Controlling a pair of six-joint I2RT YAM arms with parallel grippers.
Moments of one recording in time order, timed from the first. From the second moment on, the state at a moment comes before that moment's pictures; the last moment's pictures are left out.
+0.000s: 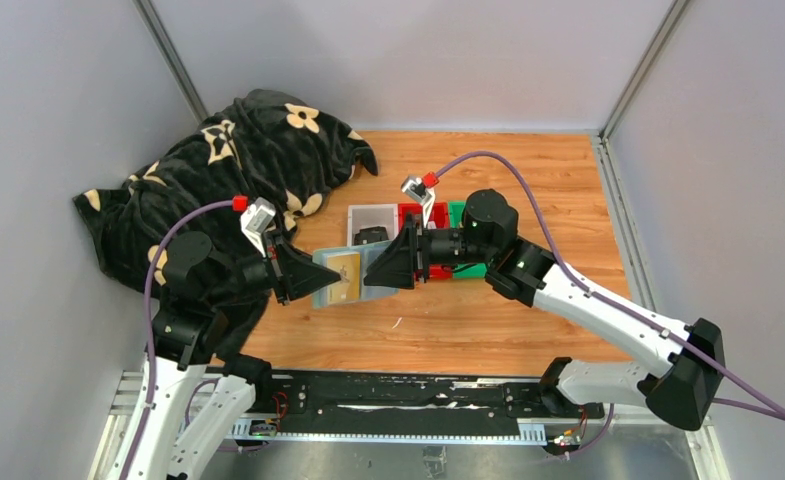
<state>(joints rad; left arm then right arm) -0.25 0.56 0.86 -0.39 0.93 -0.52 0.89 1.17 1.03 0.09 -0.71 0.64</state>
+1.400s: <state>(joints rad) -0.23 0.55 0.78 -0.14 0.94 -0.80 0.94 1.18 1.00 0.17 -0.58 0.69</state>
